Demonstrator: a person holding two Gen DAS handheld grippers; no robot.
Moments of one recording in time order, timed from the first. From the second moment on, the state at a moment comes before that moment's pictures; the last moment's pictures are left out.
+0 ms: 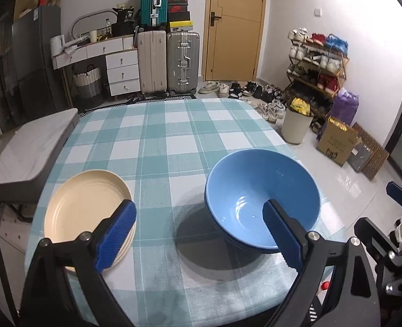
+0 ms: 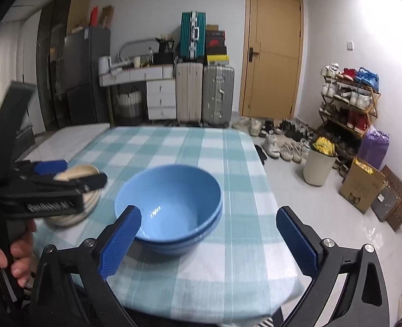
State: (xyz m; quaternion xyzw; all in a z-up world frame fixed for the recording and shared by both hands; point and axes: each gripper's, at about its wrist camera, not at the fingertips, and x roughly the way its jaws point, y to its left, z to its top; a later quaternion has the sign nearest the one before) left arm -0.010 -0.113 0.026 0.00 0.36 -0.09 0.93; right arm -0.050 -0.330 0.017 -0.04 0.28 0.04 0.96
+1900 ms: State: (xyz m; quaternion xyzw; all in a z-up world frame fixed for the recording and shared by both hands) left arm 0.139 -0.178 -0.082 0.06 0.69 -0.22 0.69; right arm 0.154 -0.351 -0.101 0.07 0.64 0.12 0.76
